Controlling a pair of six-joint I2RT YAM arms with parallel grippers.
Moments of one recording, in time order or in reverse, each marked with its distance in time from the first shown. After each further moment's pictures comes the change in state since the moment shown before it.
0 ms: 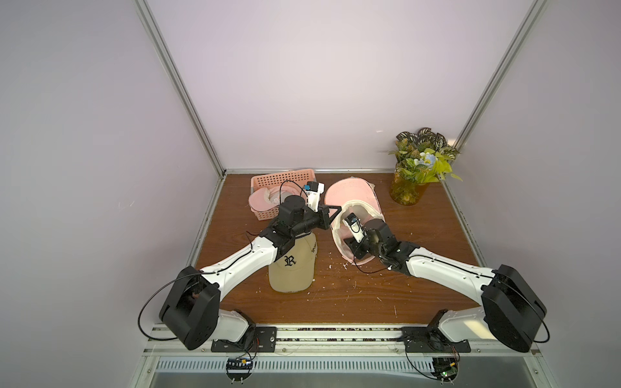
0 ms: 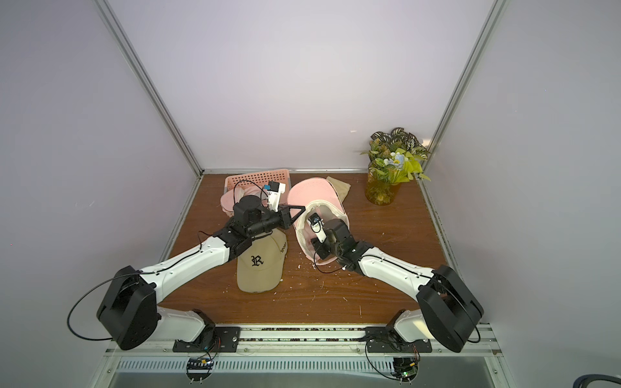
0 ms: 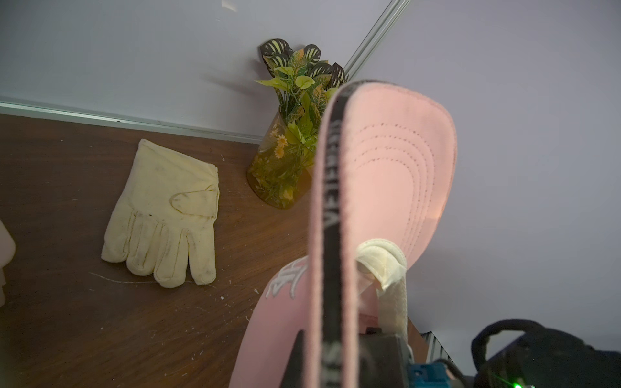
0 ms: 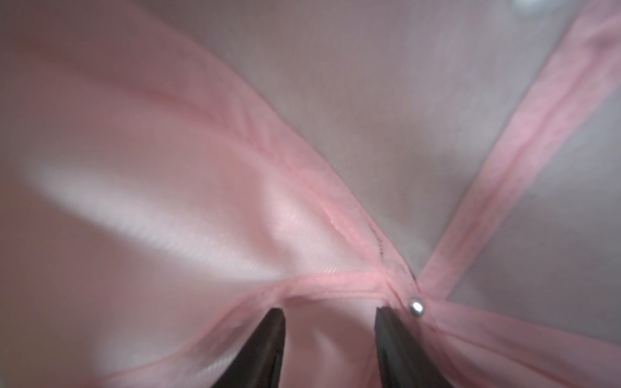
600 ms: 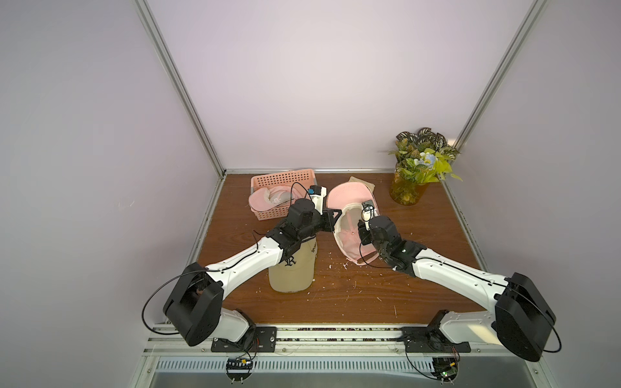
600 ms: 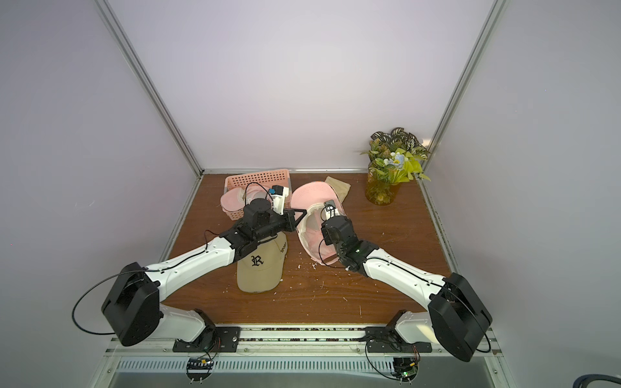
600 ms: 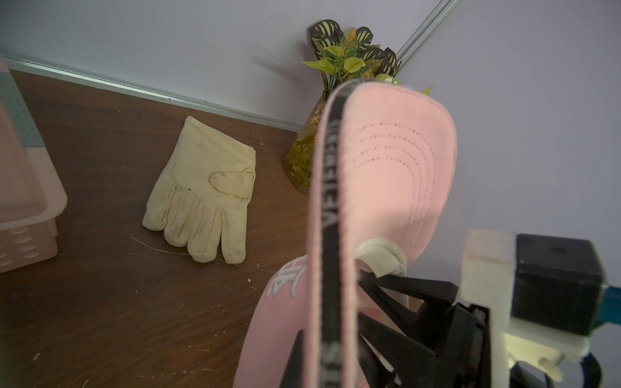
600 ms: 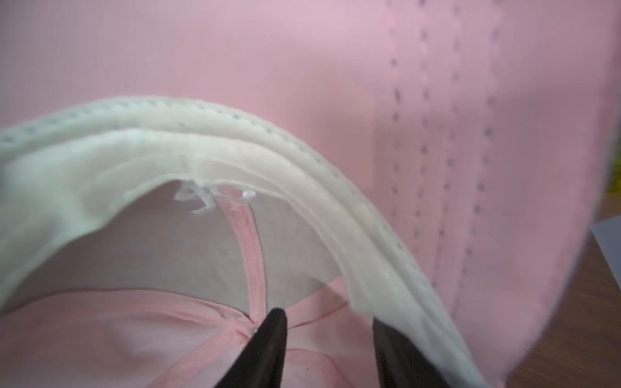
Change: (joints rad) left arm -0.054 0.028 0.021 -0.082 -0.190 -0.048; right arm 0.004 -0.034 0.021 0.034 0.459 0.143
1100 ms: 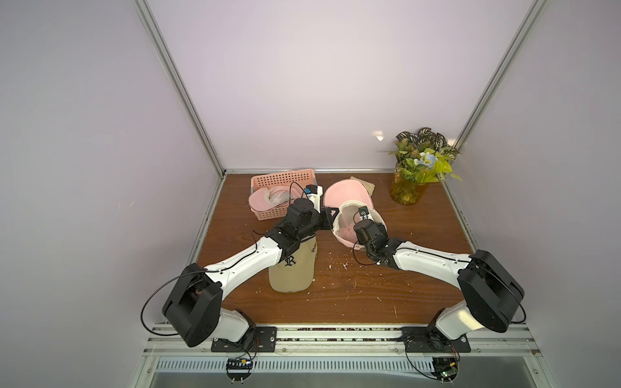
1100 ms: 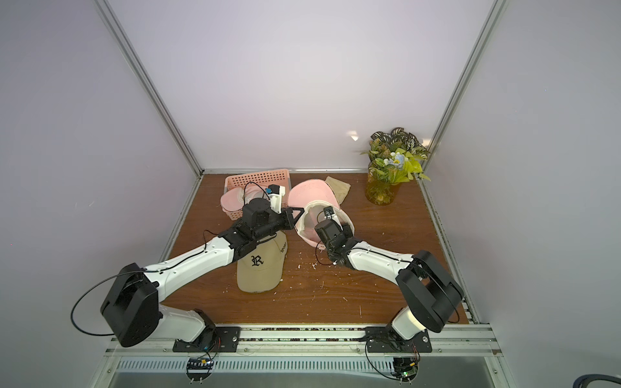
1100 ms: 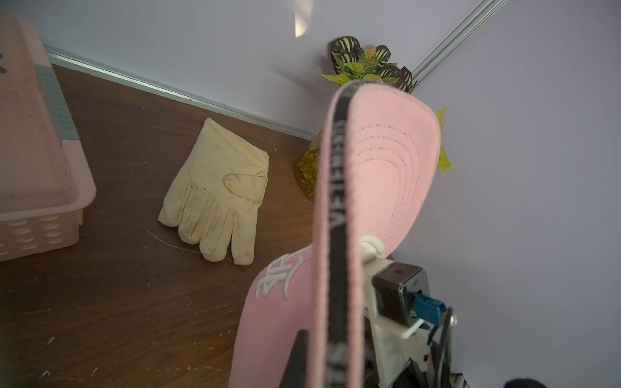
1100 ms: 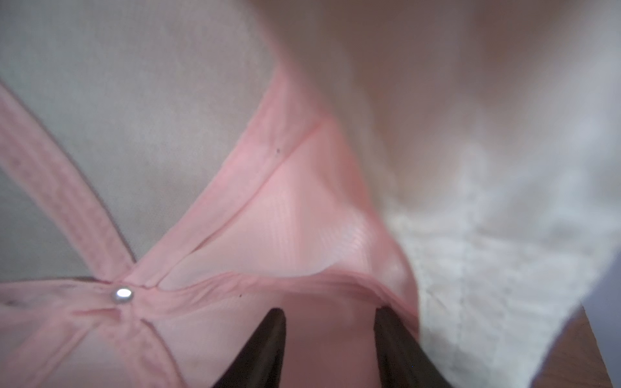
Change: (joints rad) left arm 0.000 -0.008 0.000 -0.010 -0.032 -0.063; right arm 0.001 0.221 0.050 -0.108 0.172 0.079
